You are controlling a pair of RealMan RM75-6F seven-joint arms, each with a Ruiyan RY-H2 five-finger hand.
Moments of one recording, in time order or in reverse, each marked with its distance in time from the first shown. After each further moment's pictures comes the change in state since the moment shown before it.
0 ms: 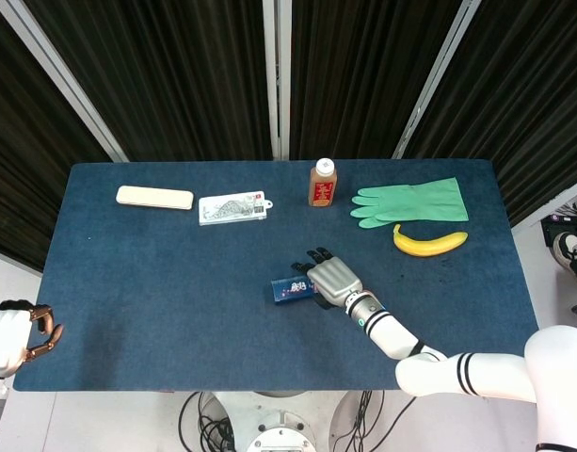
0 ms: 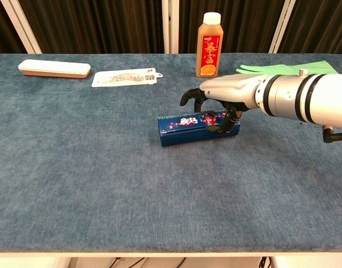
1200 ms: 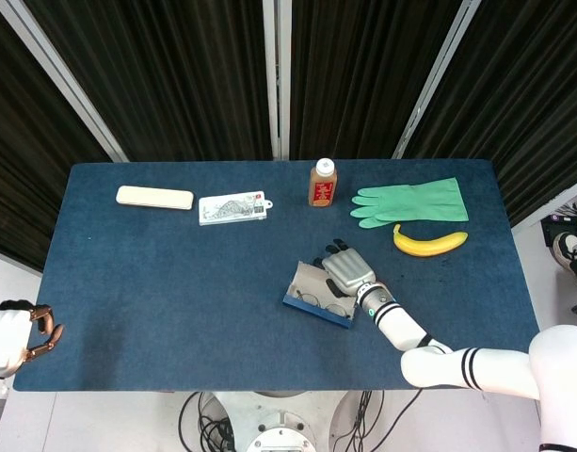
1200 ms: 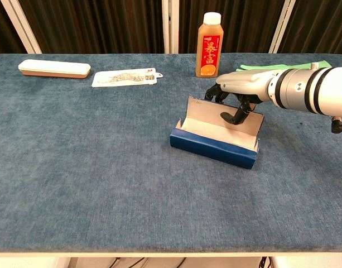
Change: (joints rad) left arm -0.001 0.001 0.000 -0.002 -0.001 -0.002 0.000; right arm 0.003 0.021 -0.007 0.051 0.085 -0.007 0.005
